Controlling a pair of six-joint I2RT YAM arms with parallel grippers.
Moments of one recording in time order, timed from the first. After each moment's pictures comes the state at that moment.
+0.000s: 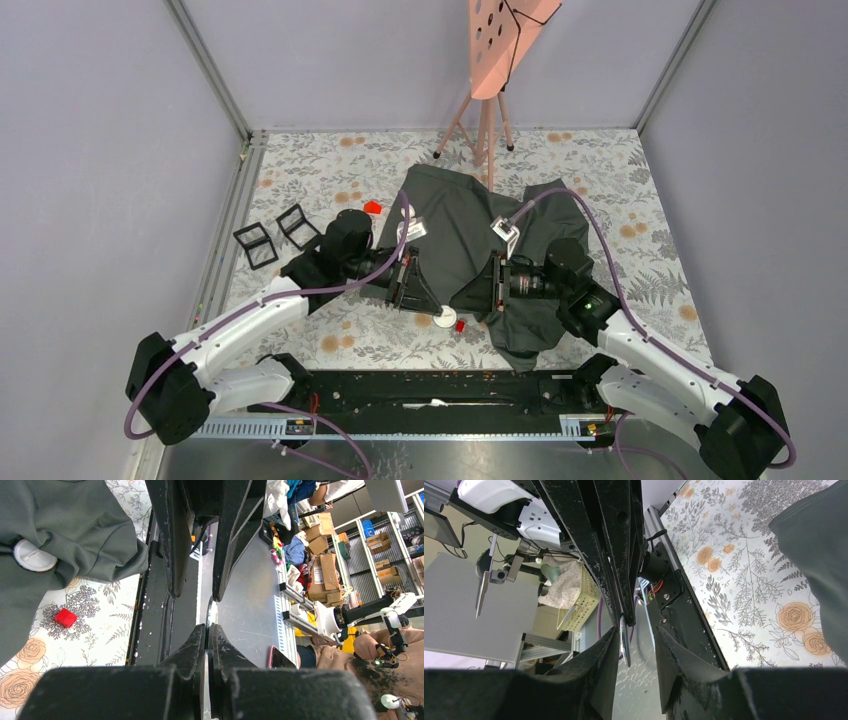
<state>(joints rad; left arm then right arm) -0.72 1.09 0.79 -0.08 1.03 -0.46 0.67 0.86 0.51 0.23 -0.77 0.82</state>
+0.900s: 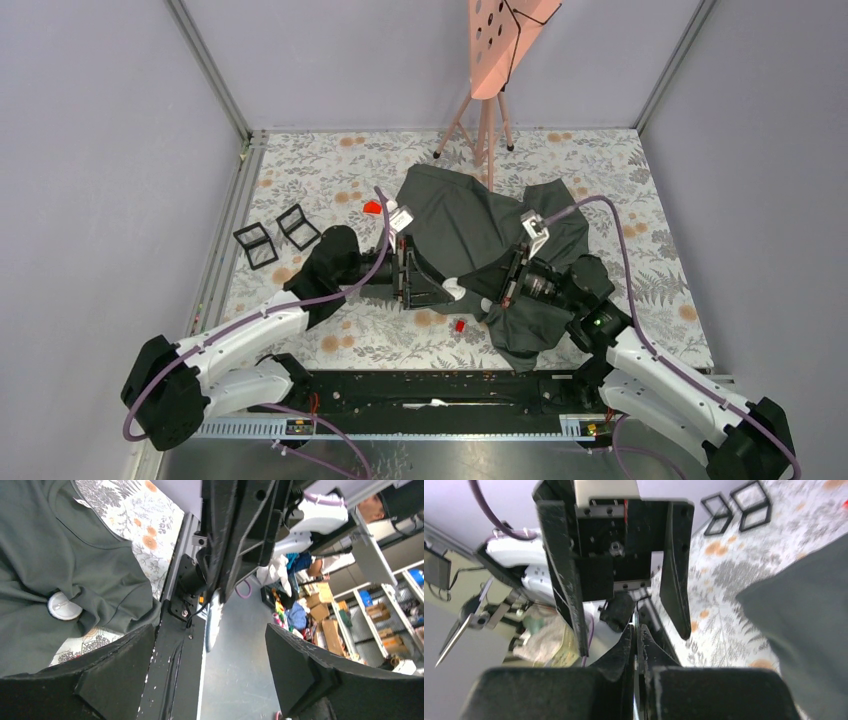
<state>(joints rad) -0.74 1.05 0.64 0.35 0.83 -0.74 0.67 0.75 0.42 0.43 -0.58 0.84</state>
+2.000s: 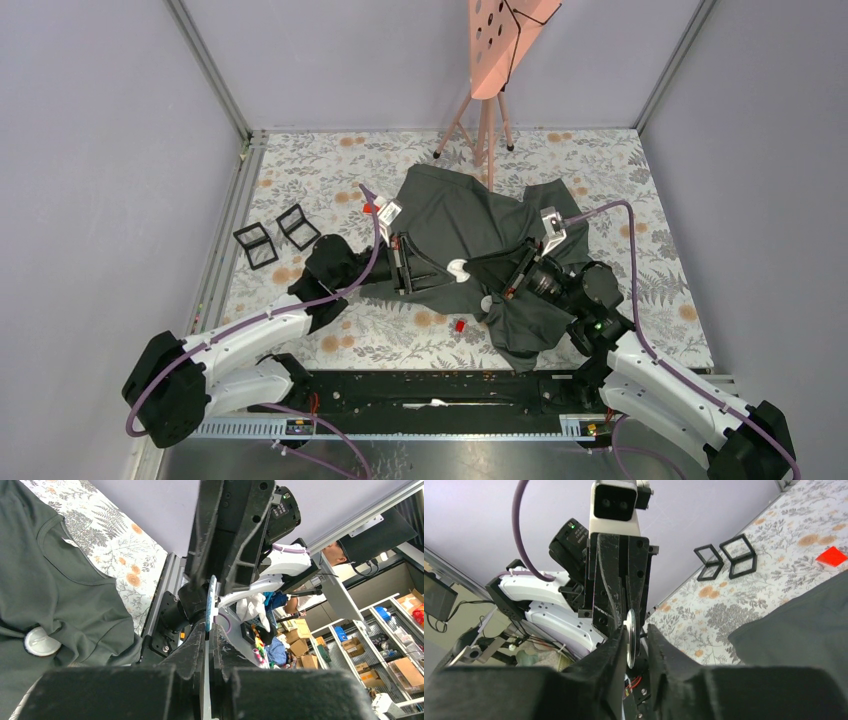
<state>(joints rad) -0.75 1.07 0.56 0.67 0.70 -0.97 0.67 0.71 0.37 0.63 -0.41 0.86</state>
